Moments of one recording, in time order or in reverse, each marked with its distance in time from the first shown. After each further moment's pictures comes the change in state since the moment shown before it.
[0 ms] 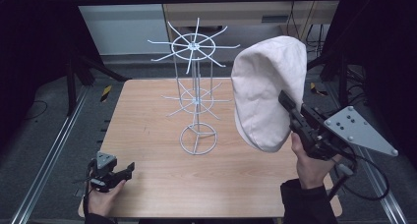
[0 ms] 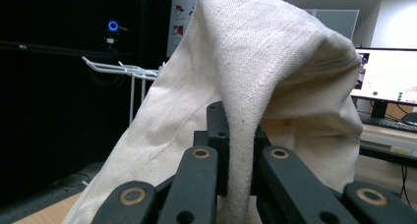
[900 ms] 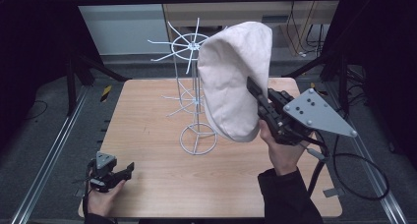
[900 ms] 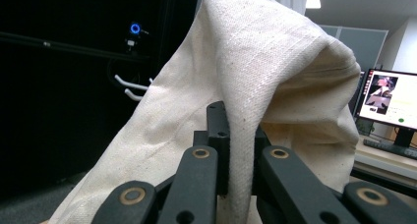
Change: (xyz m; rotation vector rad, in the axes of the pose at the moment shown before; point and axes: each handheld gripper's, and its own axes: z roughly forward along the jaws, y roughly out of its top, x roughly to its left) left arm 0.001 0.000 -0.001 0.003 -0.001 0.002; right arm 0.039 0.018 0.047 -0.017 0.069 -0.074
